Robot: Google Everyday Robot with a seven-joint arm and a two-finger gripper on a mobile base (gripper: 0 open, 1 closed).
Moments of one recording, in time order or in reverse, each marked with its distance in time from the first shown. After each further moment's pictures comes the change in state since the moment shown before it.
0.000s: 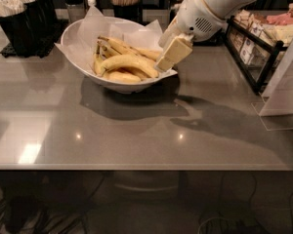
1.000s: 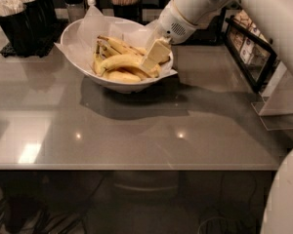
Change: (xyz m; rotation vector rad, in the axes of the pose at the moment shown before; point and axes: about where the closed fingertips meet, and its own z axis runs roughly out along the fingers) arm -0.008 -0.045 0.066 -0.050 0.005 0.043
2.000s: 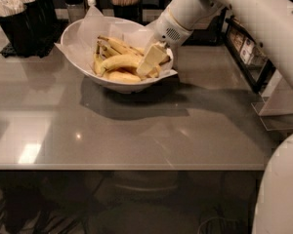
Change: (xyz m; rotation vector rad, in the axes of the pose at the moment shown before) arm 0.004 -0.005 0.020 -0.013 0.013 0.052
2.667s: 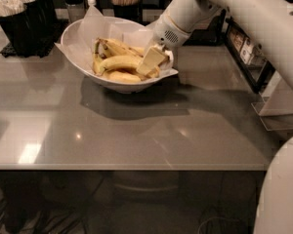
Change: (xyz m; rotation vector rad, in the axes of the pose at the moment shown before) arm 0.005 0.002 0.005 0.004 0.022 0.019
